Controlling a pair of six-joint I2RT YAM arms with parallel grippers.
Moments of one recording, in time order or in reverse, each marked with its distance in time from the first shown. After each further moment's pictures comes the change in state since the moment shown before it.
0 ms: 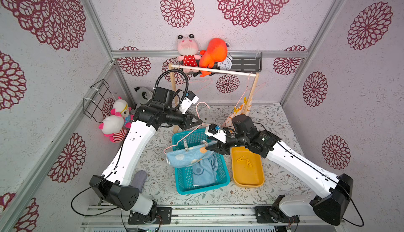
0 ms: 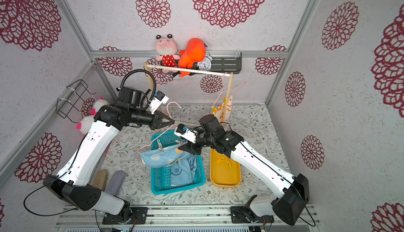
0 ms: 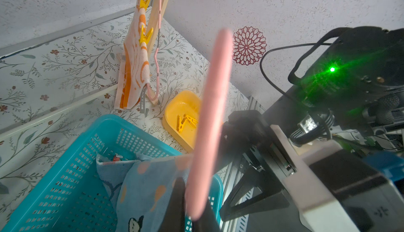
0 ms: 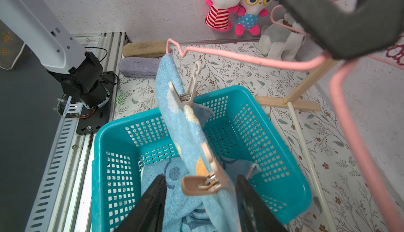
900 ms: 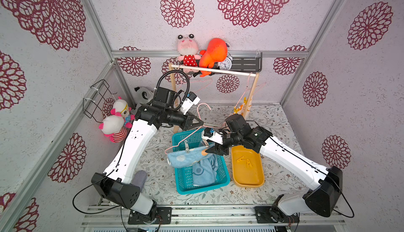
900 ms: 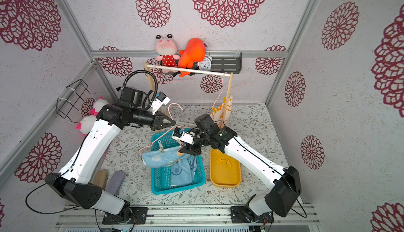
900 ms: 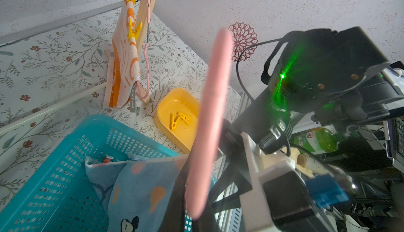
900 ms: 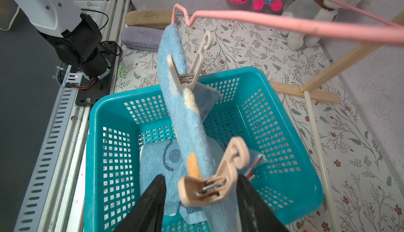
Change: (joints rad) left arm -0.005 0.018 0.000 -0.017 0.048 0.022; right arm -0.001 0.090 0.060 -0.105 -0.013 -0.116
